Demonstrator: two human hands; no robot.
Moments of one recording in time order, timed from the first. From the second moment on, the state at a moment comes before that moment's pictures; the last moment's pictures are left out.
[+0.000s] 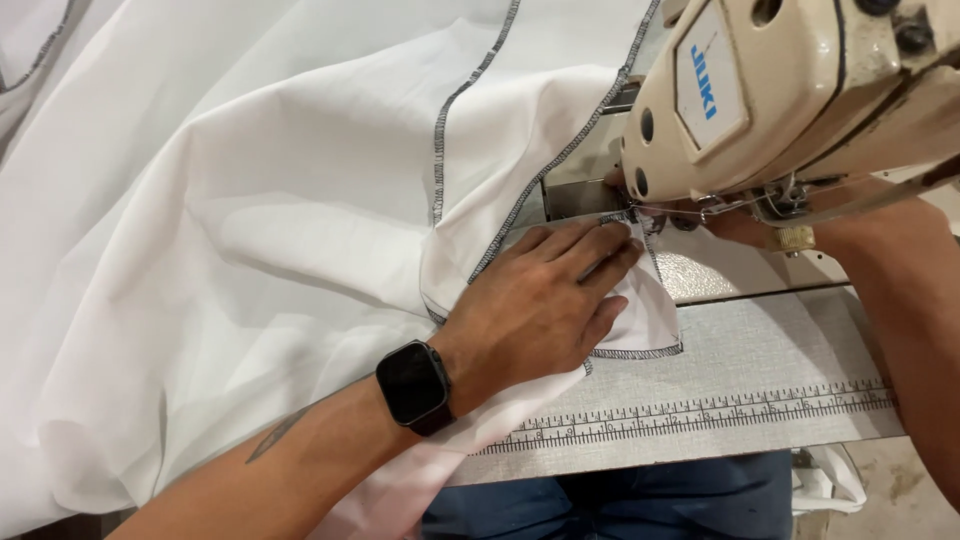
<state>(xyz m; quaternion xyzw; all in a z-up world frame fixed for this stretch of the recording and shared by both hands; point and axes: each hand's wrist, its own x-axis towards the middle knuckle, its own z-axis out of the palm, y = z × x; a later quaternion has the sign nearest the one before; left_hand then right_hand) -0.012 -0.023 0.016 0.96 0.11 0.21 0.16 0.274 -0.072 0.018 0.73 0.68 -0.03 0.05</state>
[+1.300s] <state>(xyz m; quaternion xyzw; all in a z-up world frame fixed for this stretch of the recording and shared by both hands) 0.001 -0.021 0.033 0.96 0.10 0.20 0.17 0.278 -0.081 -0.008 0.72 0.69 -0.10 -0.03</state>
